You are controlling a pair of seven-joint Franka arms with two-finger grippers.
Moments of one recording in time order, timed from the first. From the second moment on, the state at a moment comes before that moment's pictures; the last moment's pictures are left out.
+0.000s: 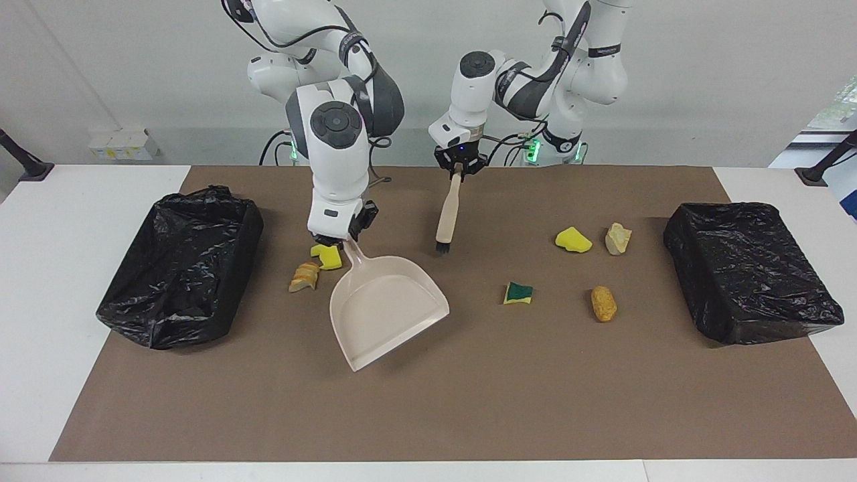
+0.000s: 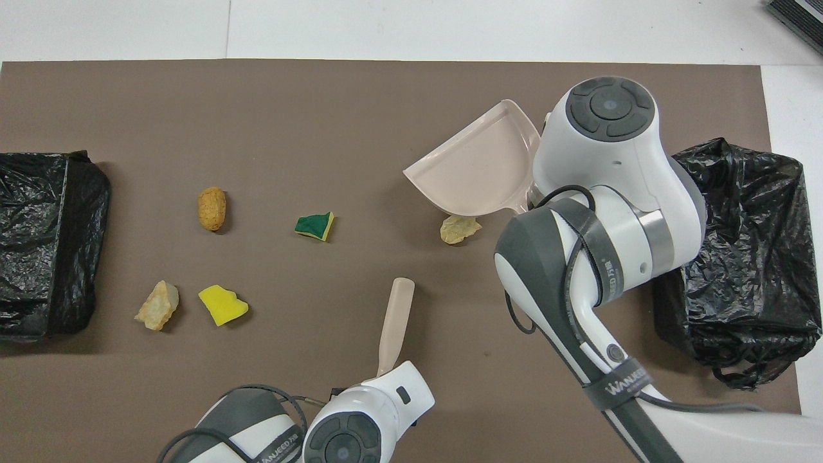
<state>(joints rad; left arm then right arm) -0.80 -0.19 -0.11 -2.39 -0.11 2.18 -0.56 0.35 0.26 0.00 -1.61 -0.09 1.69 -0.30</state>
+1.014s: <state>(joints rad) 0.07 -0.13 -0.09 -2.18 0.01 2.11 0.19 0.41 0.24 0.02 -1.63 -0.21 1.64 -0.76</state>
